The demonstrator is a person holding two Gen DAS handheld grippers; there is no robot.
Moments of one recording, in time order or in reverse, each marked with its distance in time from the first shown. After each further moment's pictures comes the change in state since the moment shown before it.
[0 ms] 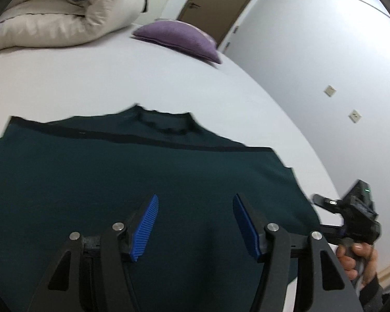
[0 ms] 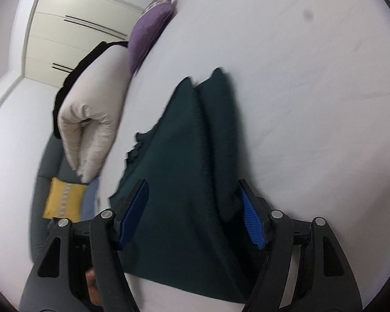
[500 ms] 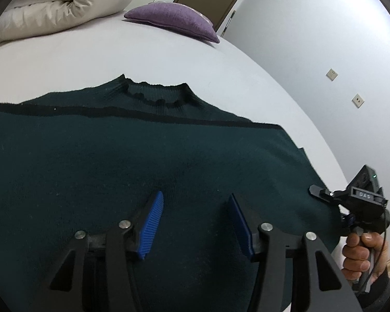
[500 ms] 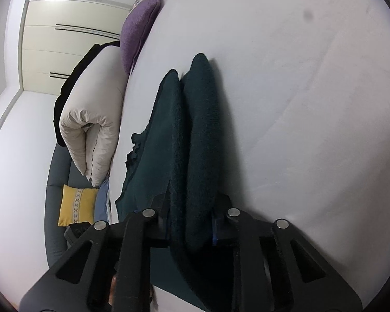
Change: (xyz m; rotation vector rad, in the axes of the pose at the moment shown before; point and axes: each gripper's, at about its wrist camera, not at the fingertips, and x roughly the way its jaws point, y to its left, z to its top) left arm 0.043 -0.002 -0.015 0.042 0.071 0.044; right arm 0.037 -0.011 0.005 0.074 -0.004 0.007
